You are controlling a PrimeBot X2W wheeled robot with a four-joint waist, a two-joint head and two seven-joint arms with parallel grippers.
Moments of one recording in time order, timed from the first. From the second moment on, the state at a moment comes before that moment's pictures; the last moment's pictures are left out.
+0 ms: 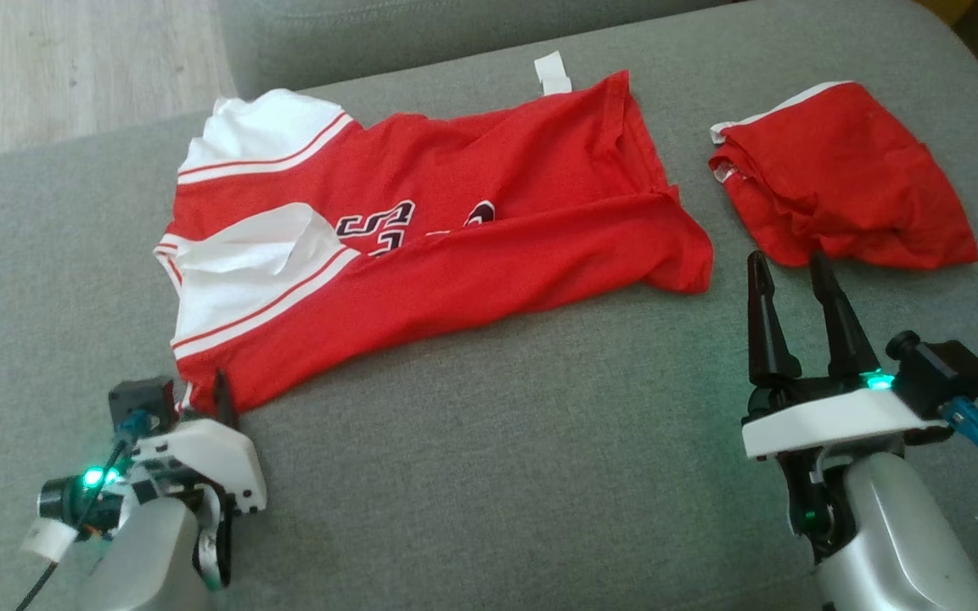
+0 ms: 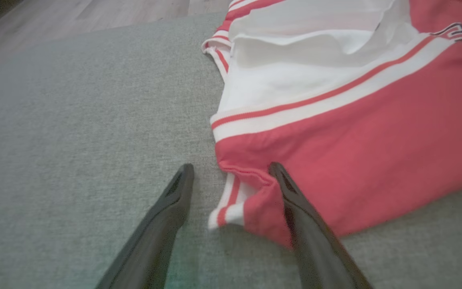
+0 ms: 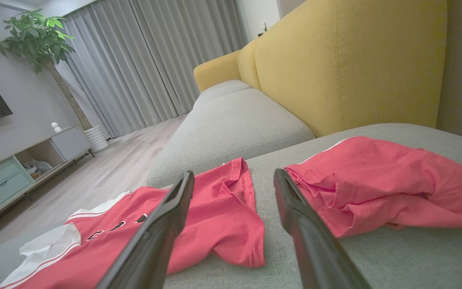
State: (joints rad) left arm -0.39 0.20 -0.30 0.79 -0.40 0.21 -0.01; right arm -0.21 -0.06 0.12 0.32 0.35 0.13 -0.26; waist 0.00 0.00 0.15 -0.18
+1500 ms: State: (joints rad) left arm -0.42 0.17 -0.38 0.55 -0.31 0.15 -0.25; right arm -0.67 -0.06 -0.12 1.16 -0.01 0.13 -0.07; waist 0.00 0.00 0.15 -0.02
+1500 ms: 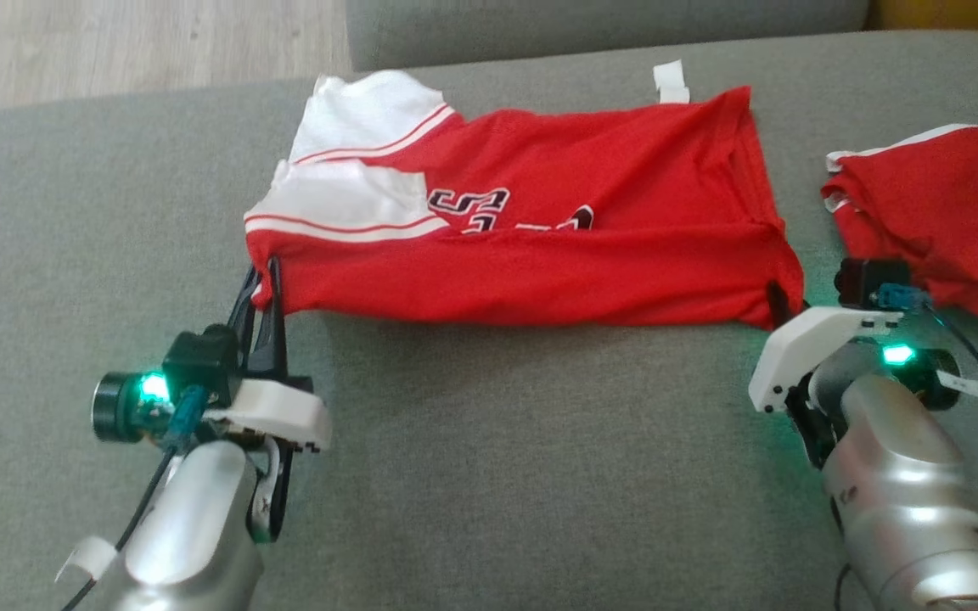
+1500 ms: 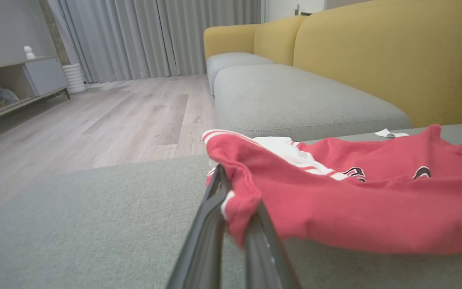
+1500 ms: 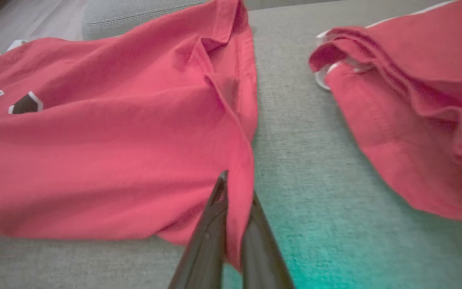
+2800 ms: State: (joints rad) left arm -0.15 0.22 -0.43 0.40 -0.34 0.21 -0.18; right arm -0.19 -0.05 -0.14 0.48 0.20 0.13 -0.10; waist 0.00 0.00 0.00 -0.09
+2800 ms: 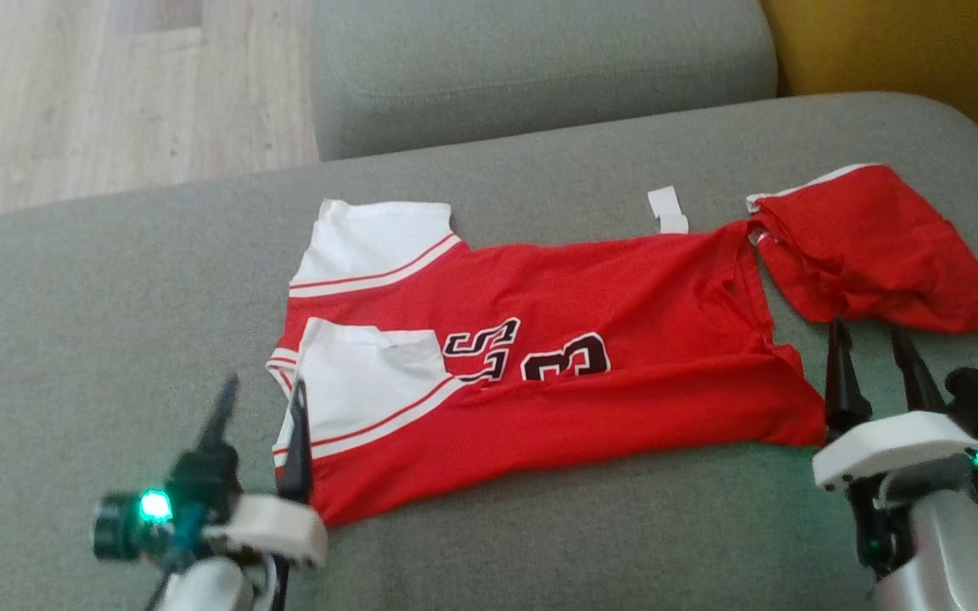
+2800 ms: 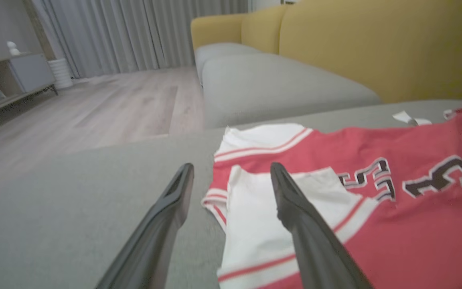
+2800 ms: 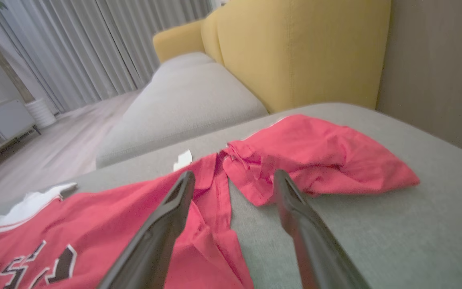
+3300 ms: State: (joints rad) left arm -0.59 0.38 -0.37 0.34 -0.33 -0.03 -0.03; right arm -0.28 -0.05 -0.02 0.28 0.27 0.13 -0.23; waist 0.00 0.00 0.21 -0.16
